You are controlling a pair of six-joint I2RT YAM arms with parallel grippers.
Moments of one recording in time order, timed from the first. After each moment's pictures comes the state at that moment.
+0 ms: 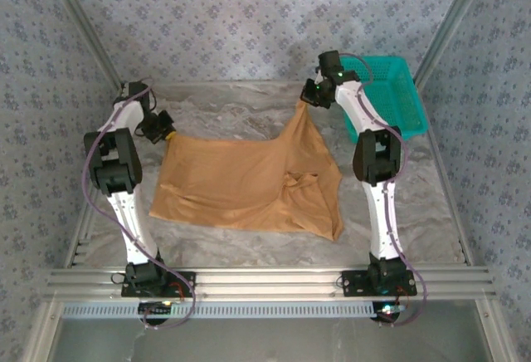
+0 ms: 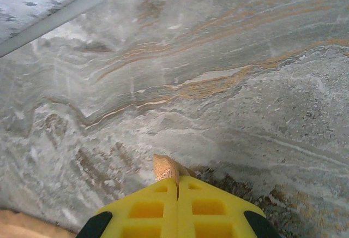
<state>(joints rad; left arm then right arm) 0.13 2.19 1.76 -0.82 0.30 -0.55 0.22 2.41 2.30 -0.83 -0.27 0.52</state>
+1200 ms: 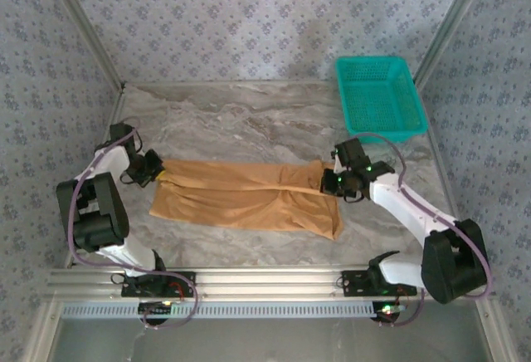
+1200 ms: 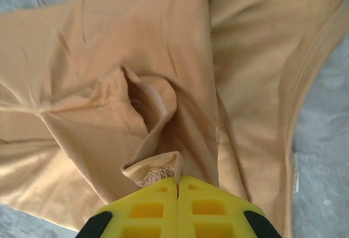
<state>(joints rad) 0.23 1.59 0.98 -0.66 0.29 -0.55 0.40 1.23 0.75 -0.59 -0.19 0.52</state>
